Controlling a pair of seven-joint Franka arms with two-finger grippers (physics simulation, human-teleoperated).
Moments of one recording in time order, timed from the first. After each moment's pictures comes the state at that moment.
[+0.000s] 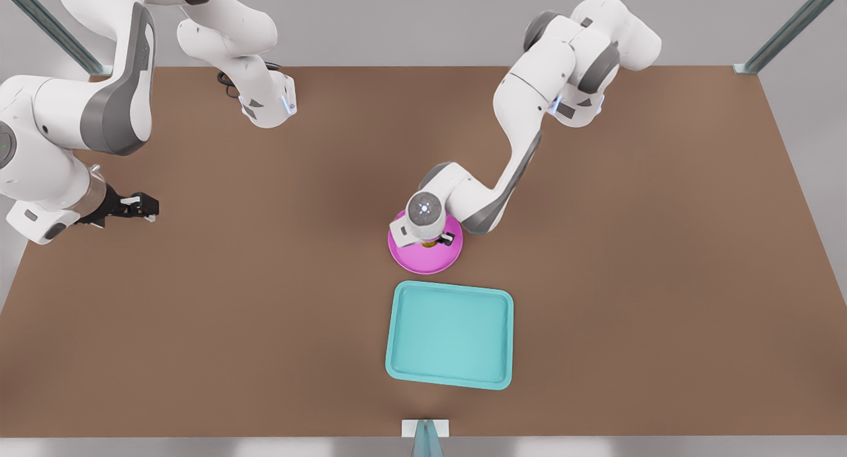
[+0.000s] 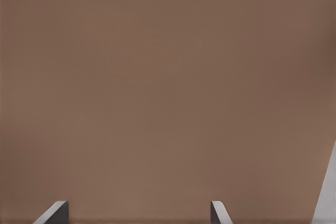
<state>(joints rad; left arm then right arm) -0.75 0.83 -0.02 -1.27 -0.09 1.94 -0.33 0.14 0.20 -0.18 -1.38 -0.11 1.47 -0.22</state>
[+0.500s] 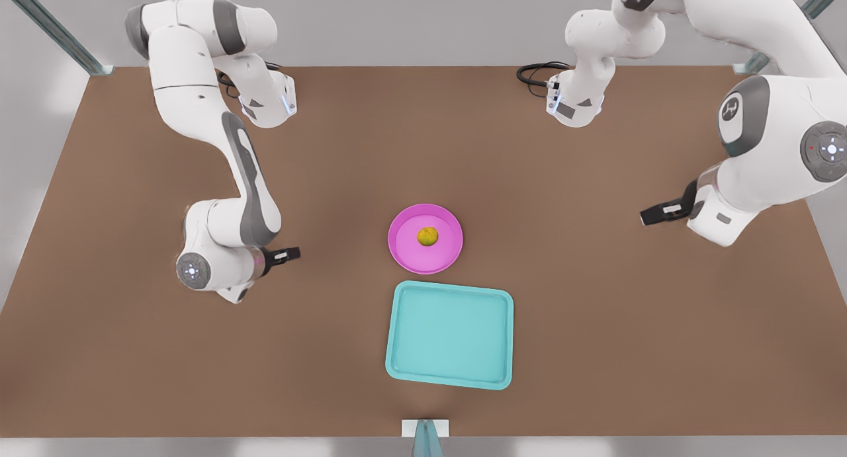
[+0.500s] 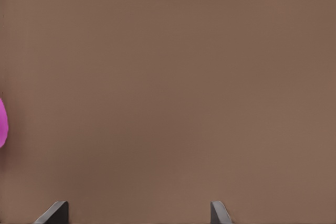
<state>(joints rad) -0.15 0.25 0.09 -1.28 -0.05 1.36 -0.28 0.32 0.54 -0.11 -1.67 0.33 1.87 -0.18</state>
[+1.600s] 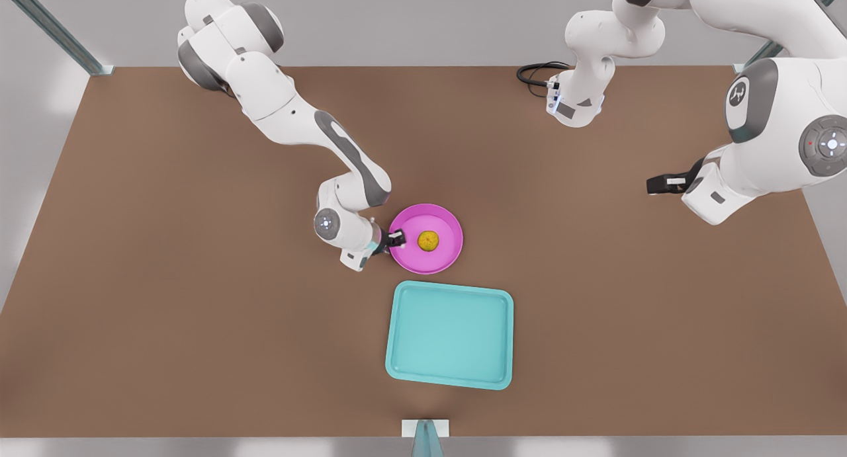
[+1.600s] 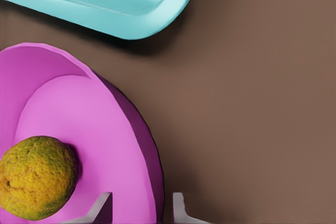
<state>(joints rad) -0.13 0.23 0.07 -1.25 0.01 1.17 -0.10 0.46 0.70 0.20 -1.80 0.54 2.54 -0.11</state>
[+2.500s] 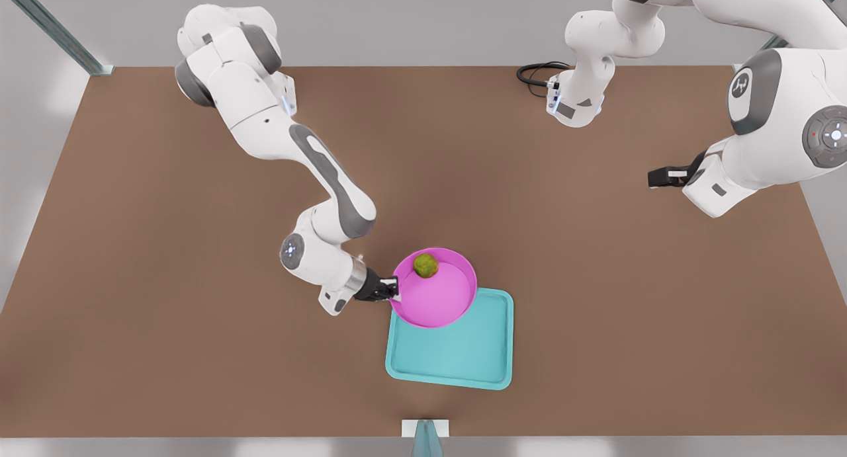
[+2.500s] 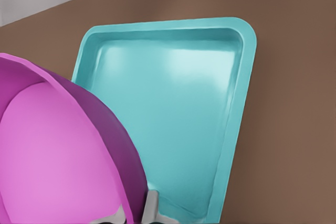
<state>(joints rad) -0.13 0.22 0.07 -1.25 0.01 1.15 -0.07 0.38 0.84 0.18 -1.33 0.56 2.48 -0.01</state>
